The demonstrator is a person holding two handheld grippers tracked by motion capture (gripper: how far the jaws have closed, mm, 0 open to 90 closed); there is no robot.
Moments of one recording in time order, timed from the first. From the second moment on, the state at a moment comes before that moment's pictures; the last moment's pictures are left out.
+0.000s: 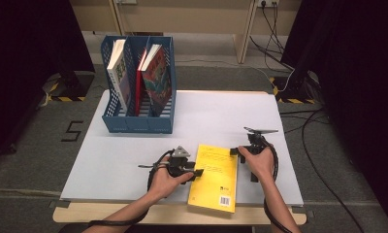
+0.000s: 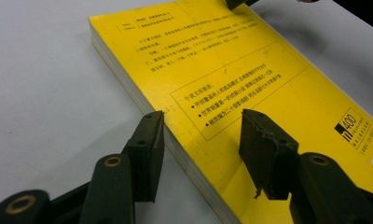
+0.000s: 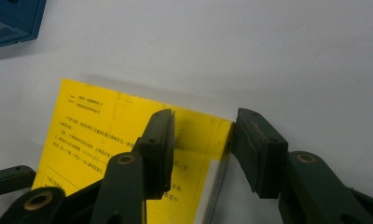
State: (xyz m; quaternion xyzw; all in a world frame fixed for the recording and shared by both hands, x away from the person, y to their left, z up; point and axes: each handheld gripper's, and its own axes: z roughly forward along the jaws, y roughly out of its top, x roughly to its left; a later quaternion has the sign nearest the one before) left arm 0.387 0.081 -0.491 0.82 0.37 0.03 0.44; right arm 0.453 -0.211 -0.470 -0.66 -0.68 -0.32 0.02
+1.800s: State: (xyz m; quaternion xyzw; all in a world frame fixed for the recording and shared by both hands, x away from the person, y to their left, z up) left arm 0.389 0.082 -0.491 0.82 0.38 0.02 0.44; right arm 0.471 -0.207 -0.467 -0.64 -0.70 -0.31 0.03
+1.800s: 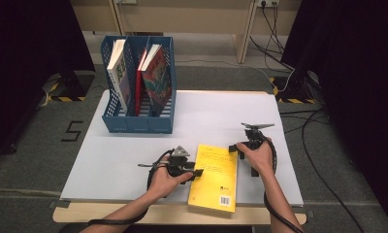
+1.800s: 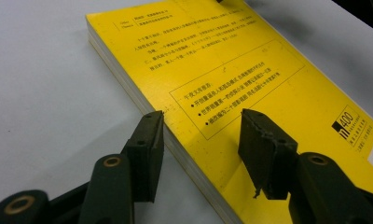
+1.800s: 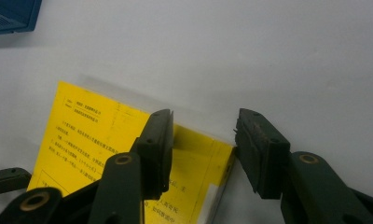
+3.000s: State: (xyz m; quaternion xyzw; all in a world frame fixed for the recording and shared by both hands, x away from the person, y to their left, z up) left arm 0.392 0.088 -0.485 0.80 0.39 0.03 0.45; right arm 0.481 -0.210 -0.422 -0.67 -0.66 -0.34 0.00
